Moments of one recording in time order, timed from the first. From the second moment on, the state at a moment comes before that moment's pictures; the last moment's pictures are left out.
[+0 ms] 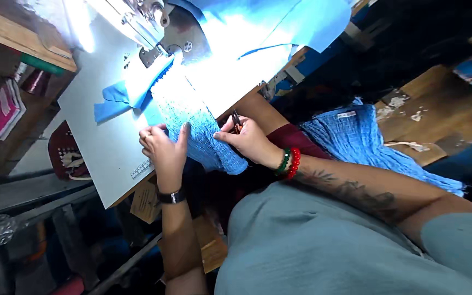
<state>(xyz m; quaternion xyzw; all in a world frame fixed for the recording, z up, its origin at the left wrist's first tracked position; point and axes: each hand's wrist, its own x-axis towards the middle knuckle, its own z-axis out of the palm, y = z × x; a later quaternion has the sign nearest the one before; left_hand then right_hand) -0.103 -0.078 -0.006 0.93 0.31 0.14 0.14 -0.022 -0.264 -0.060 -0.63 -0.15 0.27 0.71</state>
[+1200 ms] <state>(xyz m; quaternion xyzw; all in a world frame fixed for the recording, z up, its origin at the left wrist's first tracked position) -0.135 -0.113 -0.045 0.98 -0.09 0.17 0.06 -0.012 -0.256 -0.096 -0.64 -0.26 0.29 0.67</state>
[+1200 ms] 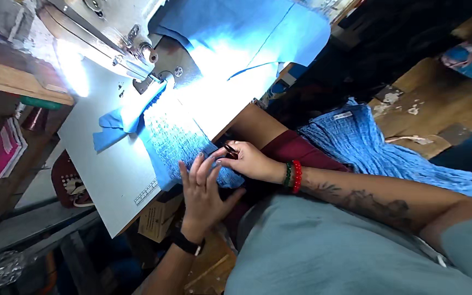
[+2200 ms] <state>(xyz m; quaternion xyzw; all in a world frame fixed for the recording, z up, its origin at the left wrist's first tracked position) -0.157 -0.168 -0.056 0.94 -0.05 0.27 0.19 -0.042 -0.330 -0.075 -0.60 -0.29 0.32 0.67</state>
